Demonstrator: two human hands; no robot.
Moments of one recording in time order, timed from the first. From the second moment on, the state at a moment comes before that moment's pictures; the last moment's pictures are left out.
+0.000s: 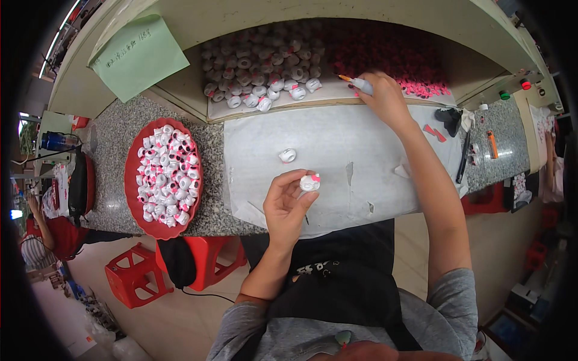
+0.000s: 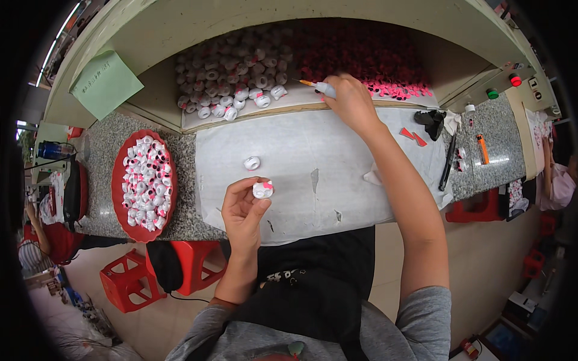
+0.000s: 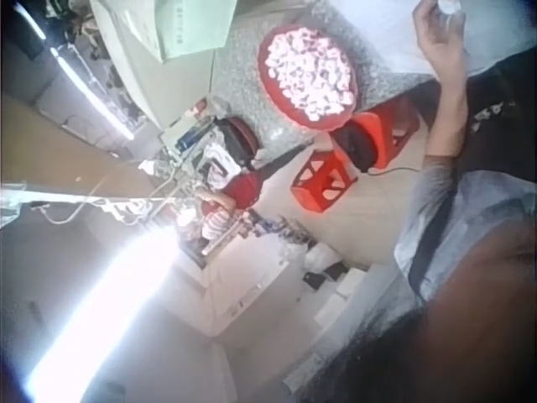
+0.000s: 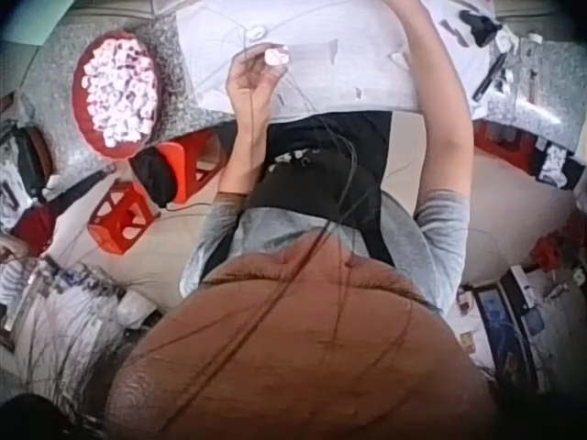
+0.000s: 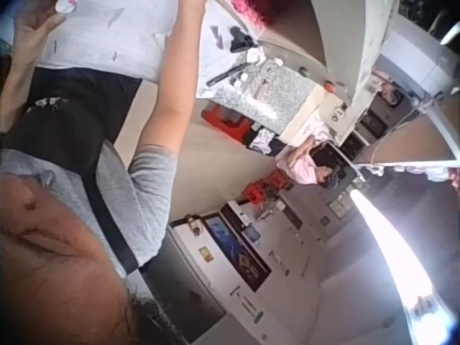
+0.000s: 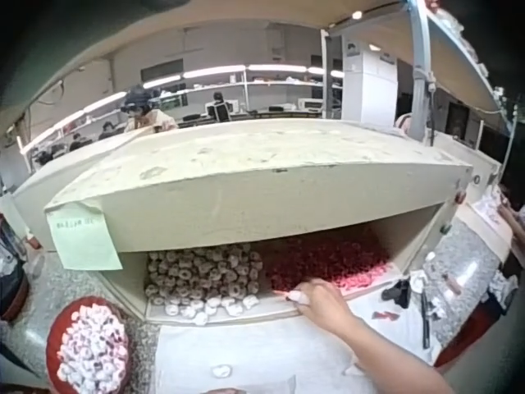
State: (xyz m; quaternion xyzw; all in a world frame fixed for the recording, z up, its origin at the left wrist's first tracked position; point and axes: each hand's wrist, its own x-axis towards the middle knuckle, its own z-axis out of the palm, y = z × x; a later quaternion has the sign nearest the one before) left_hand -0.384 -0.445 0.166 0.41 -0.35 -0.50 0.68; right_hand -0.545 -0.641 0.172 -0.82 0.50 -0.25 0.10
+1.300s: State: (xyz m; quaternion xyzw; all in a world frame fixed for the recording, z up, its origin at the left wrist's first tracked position) left_hand -0.400 -0.435 0.165 0.40 -0.47 -0.45 0.65; right_hand -0.532 -0.469 0.182 -0.48 0.38 -0.45 0.65
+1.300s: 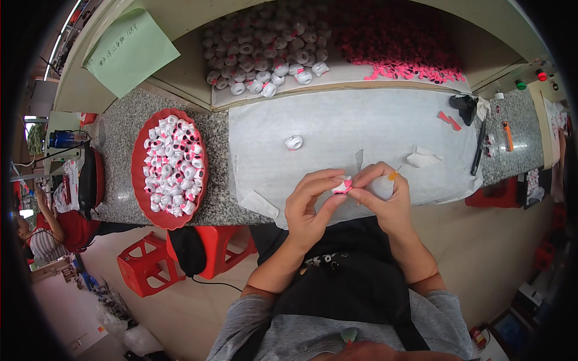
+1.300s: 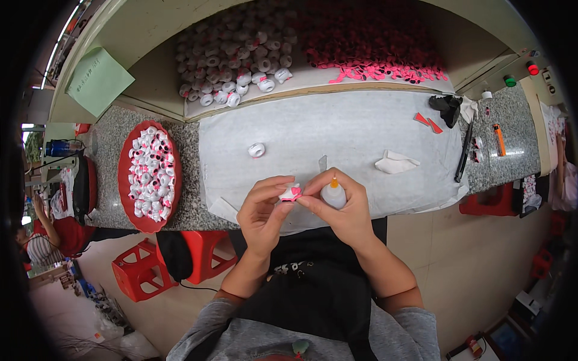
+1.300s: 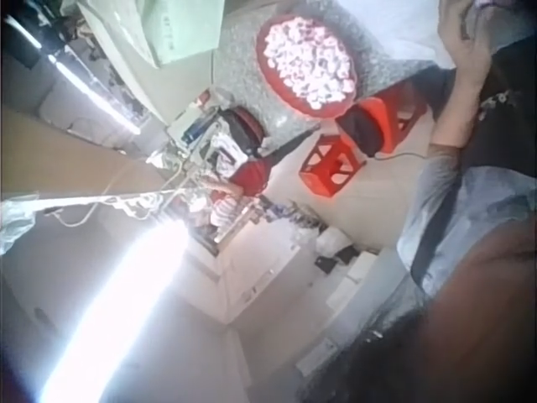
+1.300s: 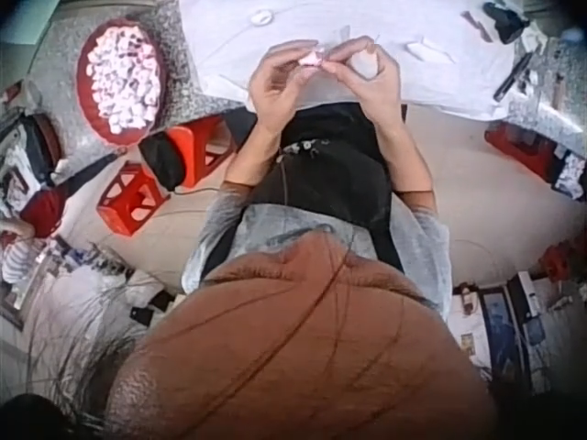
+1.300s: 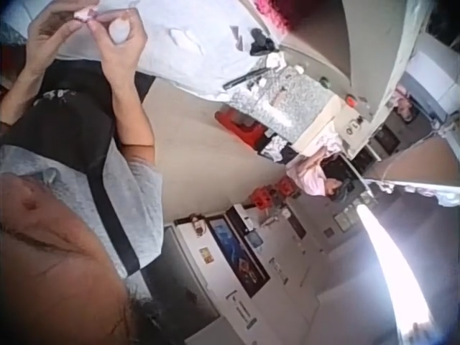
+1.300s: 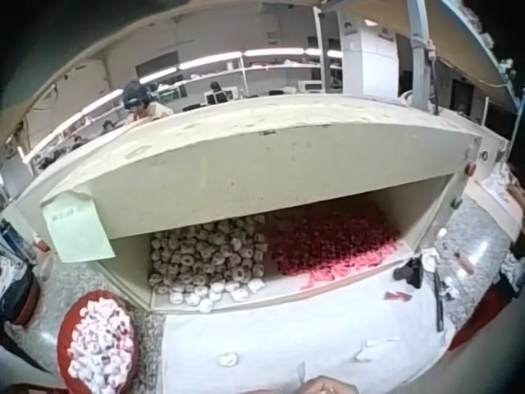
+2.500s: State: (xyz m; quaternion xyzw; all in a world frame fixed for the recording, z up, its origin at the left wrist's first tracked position) left_hand -0.398 -0.435 0.161 0.35 -0.45 -0.53 0.63; right_hand -0.535 -0.467 0.186 -0.47 0.32 -0.42 0.71
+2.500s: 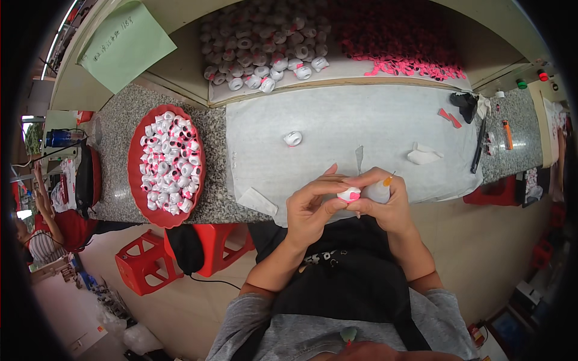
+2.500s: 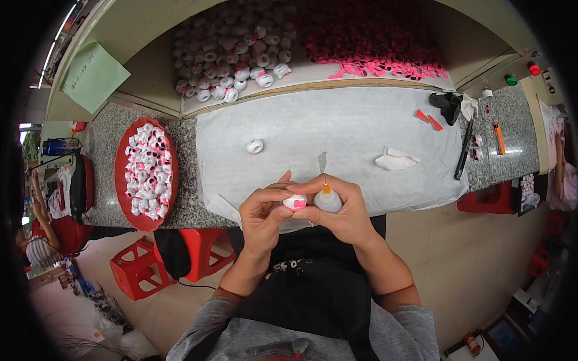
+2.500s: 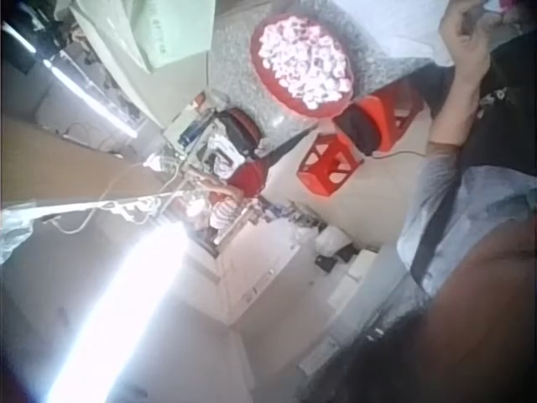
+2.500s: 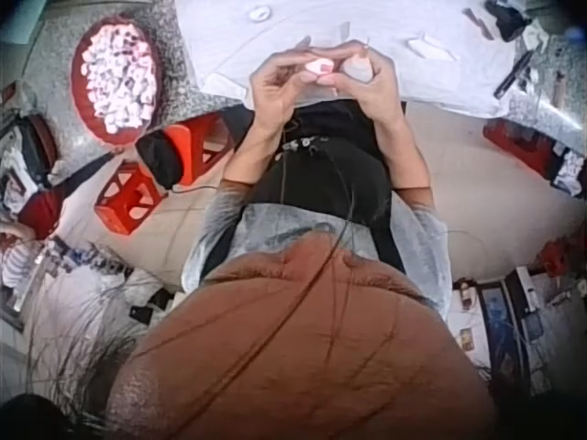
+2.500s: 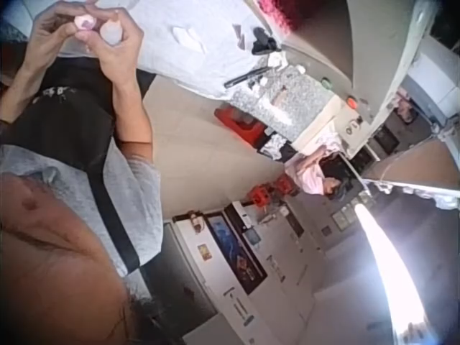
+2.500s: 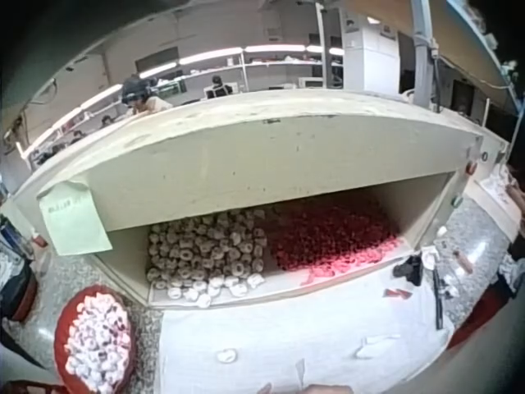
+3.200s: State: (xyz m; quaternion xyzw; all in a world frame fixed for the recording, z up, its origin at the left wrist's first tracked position) left_hand -0.402 -0.436 0.164 0.36 -0.44 -0.51 0.65; right_hand -0.535 -0.471 0.185 -0.47 0.34 -0.40 0.70
